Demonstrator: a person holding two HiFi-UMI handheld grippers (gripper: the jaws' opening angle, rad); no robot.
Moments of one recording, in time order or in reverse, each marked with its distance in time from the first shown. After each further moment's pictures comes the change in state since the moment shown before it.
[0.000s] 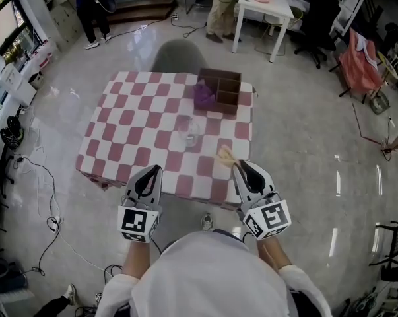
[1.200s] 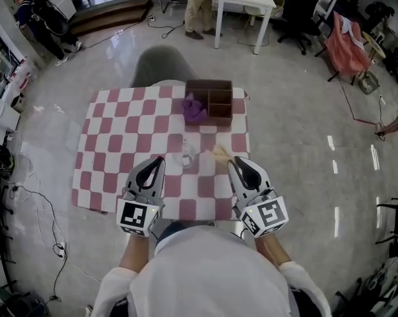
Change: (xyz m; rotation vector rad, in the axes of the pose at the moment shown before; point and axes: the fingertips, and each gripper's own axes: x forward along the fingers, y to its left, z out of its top) left arm 0.123 0.049 0.019 0.036 -0.071 -0.185; right arm 0.090 -0.045 -0.008 0.007 -0.009 -0.101
